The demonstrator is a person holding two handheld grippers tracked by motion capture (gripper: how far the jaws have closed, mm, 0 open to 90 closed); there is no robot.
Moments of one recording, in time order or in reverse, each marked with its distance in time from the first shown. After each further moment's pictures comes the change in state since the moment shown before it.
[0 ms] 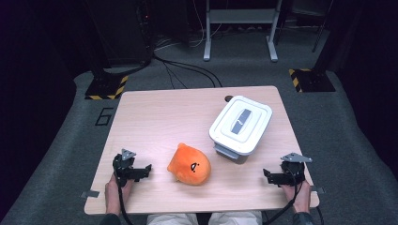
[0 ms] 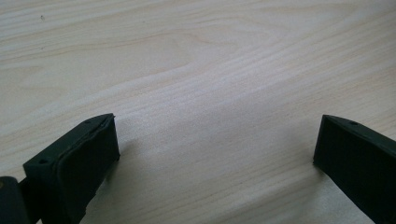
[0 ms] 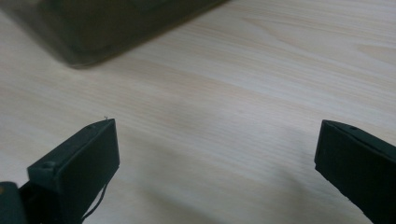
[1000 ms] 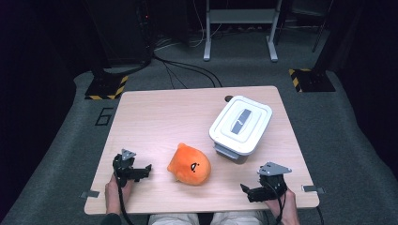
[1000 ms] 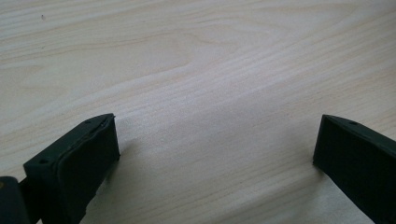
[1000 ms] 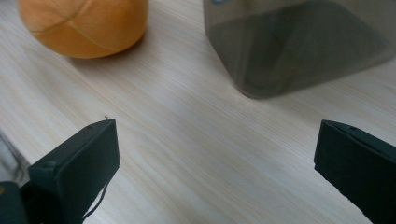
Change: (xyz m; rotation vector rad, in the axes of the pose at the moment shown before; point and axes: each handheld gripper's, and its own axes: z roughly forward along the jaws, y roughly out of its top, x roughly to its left) left arm 0.000 0.000 0.000 -0.003 0.002 -0.003; right arm 0.095 0.021 -0.040 -0.023 0.186 -0.210
